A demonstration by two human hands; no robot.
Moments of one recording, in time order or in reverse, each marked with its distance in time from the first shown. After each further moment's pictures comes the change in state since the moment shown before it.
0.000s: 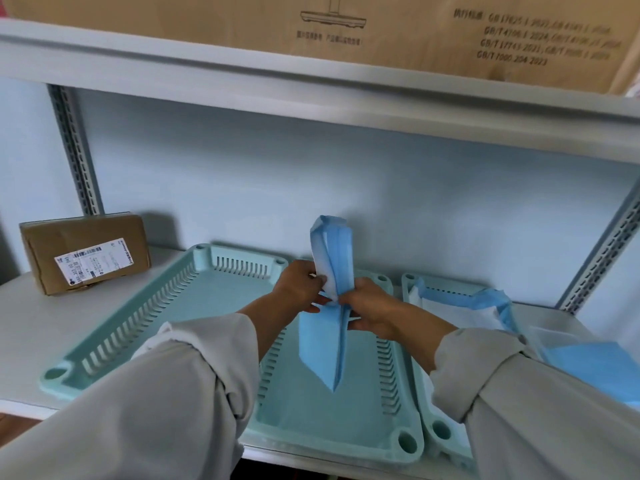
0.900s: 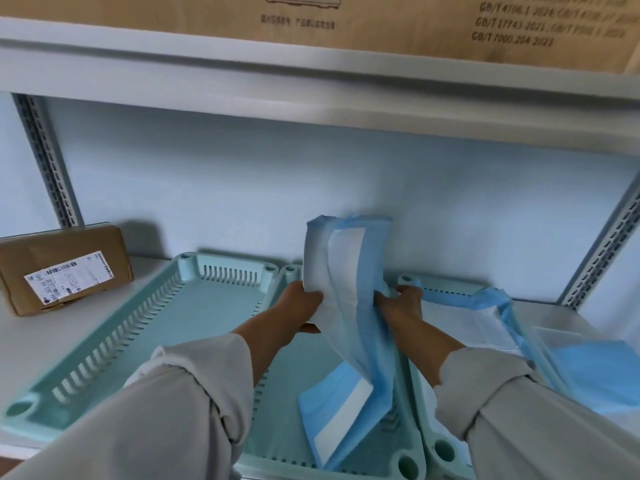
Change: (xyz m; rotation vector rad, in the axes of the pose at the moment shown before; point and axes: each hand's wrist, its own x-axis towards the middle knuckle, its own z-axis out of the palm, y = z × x) left_hand 0.023 -0.010 0.018 -0.200 -0.070 -0.149; right_hand 0.032 0.030 -0.047 0.119 0.634 0.065
